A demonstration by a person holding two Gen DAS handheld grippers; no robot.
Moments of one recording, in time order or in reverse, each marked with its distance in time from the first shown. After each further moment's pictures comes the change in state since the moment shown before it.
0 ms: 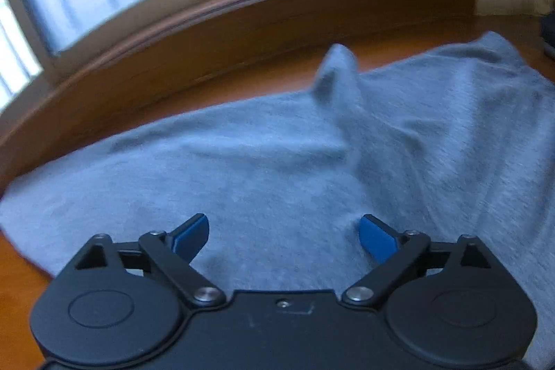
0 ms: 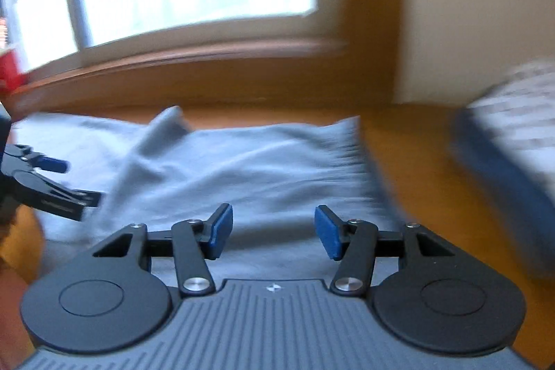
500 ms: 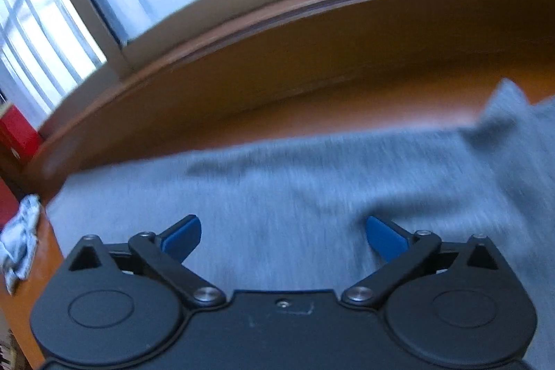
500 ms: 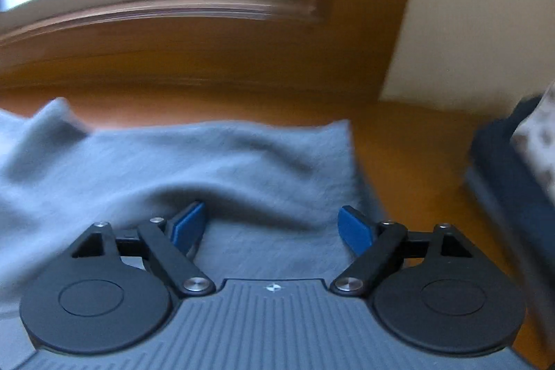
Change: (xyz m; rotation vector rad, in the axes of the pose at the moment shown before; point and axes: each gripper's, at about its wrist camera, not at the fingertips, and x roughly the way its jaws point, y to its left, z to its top) left arm 0.081 0.047 0.051 -0.091 0.040 0.269; right arm 0.129 -0.018 0.041 -0.048 0.031 -0.374
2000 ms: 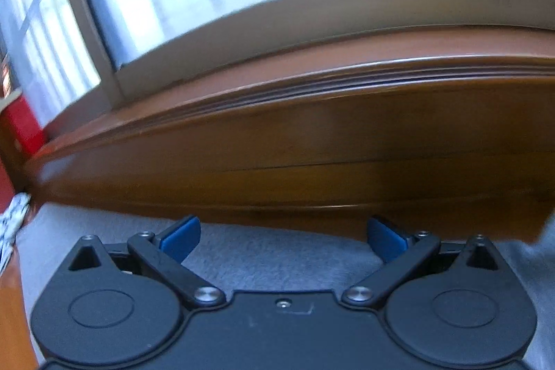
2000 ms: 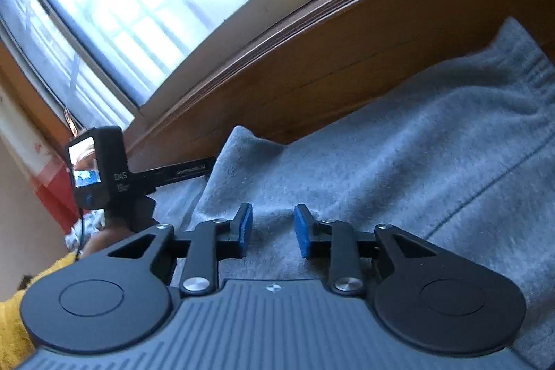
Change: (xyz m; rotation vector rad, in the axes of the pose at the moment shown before) left arm 0.080 -0.002 0.066 -0.166 -0.130 0.057; right arm 0.055 0.043 0.038 0.335 0.036 0.851
